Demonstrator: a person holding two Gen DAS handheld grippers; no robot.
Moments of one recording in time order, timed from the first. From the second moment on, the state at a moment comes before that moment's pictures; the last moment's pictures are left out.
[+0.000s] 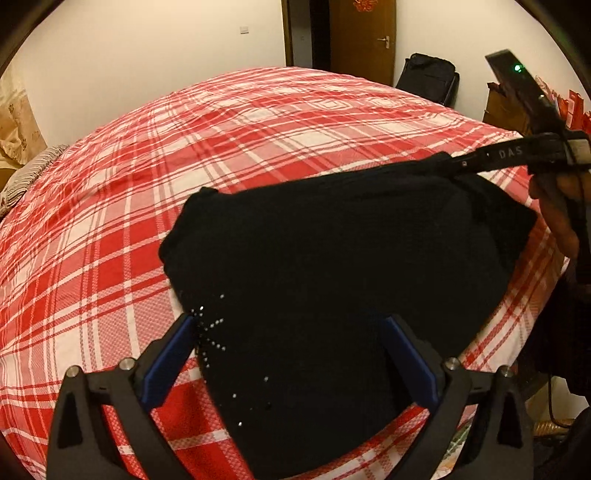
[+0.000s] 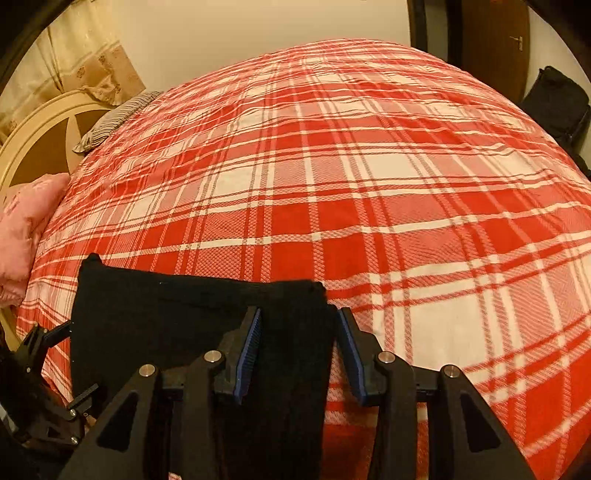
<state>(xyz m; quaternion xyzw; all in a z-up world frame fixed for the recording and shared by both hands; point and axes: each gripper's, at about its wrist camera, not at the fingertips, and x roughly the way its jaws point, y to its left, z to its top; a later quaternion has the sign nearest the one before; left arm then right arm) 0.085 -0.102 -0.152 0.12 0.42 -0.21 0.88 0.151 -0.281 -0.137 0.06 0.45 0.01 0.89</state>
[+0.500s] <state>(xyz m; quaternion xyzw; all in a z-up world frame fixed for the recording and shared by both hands) 0.044 -0.087 -0.129 0.10 0.35 -0.30 0.88 0.234 -0.083 -0.119 -0.05 0.48 0.28 0.83</state>
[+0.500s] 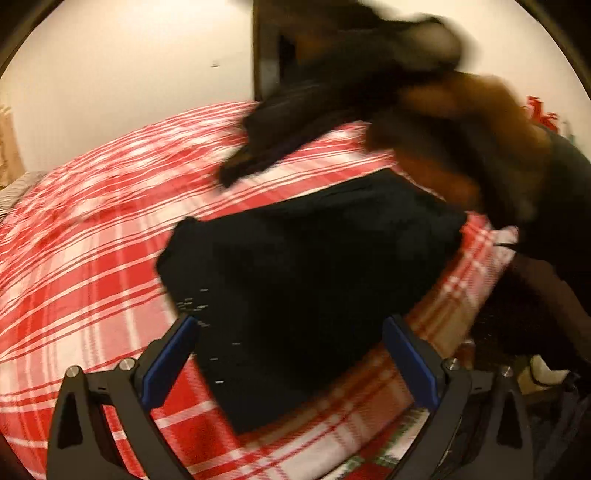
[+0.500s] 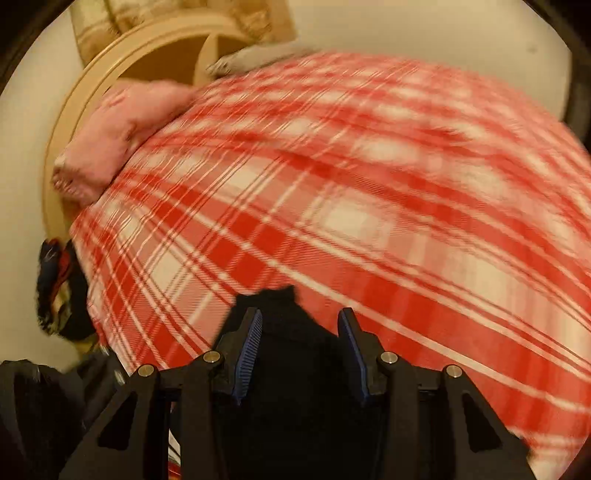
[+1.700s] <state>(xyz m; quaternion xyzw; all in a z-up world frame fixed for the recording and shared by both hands) 0.113 -0.029 -0.152 -0.04 0.42 -0.19 0.89 0.099 -0.292 -0.135 0.16 0.44 0.07 0.88</state>
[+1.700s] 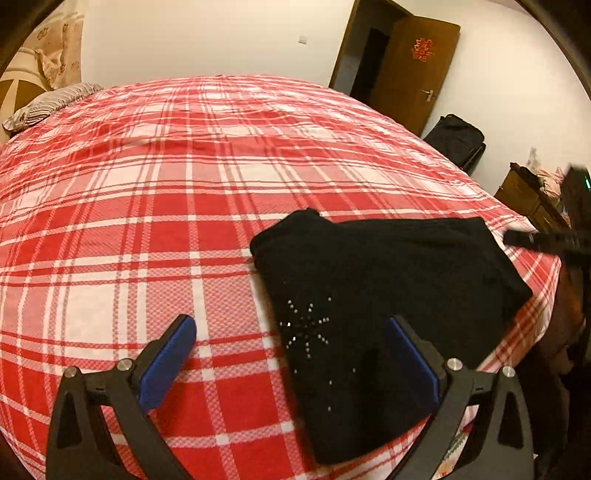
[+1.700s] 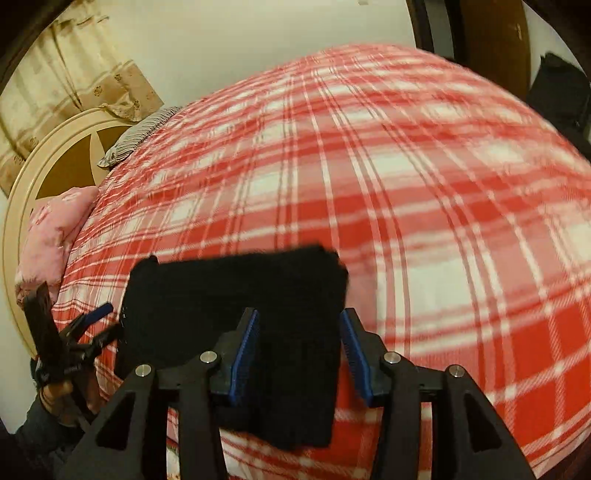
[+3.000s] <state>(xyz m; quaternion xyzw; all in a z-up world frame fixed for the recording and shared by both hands) 0.119 -0.050 -0.162 -0.04 0.43 -0.24 0.87 0.099 -0.302 -0.176 0.24 0.39 0.11 0.88</state>
